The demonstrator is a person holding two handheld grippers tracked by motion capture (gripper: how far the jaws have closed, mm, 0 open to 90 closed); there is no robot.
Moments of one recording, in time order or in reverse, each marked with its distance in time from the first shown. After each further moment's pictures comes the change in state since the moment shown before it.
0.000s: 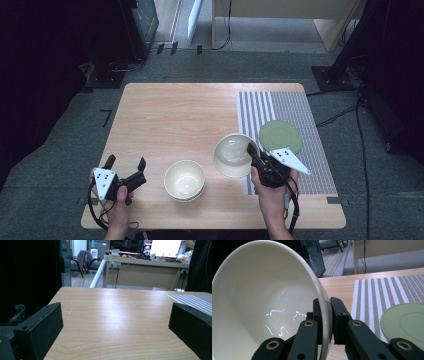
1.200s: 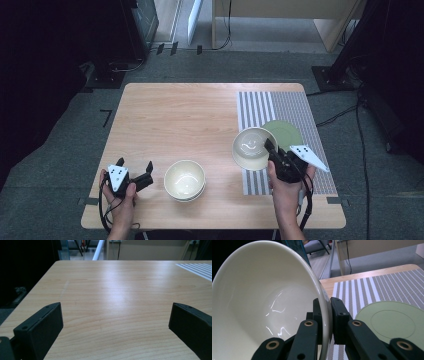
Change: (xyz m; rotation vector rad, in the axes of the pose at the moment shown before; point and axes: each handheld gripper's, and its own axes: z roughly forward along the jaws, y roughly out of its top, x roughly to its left) left arm -0.002 -0.028 0.021 0.179 0.002 0.043; right arm -0.040 0.009 -0.005 -0.026 -0.092 0.066
